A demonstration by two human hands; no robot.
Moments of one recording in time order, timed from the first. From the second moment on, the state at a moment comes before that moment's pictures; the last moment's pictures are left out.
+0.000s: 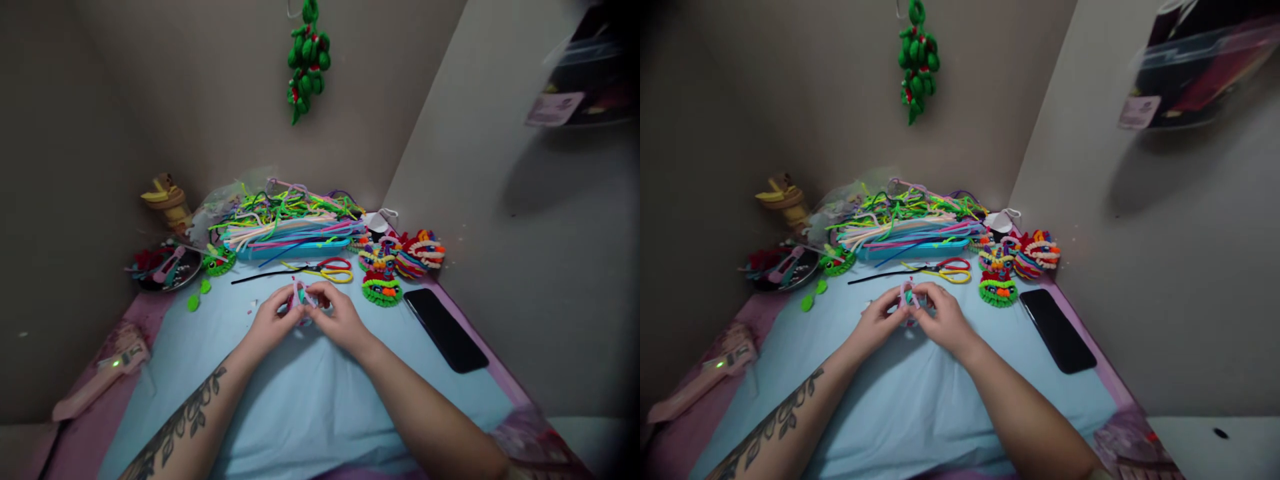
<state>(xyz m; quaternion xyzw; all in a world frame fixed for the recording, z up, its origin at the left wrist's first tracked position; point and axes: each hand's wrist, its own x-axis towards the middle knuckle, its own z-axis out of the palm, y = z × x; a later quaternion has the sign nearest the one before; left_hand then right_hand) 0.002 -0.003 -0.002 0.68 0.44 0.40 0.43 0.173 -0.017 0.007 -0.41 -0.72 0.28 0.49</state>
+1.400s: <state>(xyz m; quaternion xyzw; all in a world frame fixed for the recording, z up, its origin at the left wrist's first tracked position) 0.004 -0.015 0.003 0.79 0.45 0.37 0.20 0.160 -0.023 0.009 -0.47 -0.61 0.30 0.56</state>
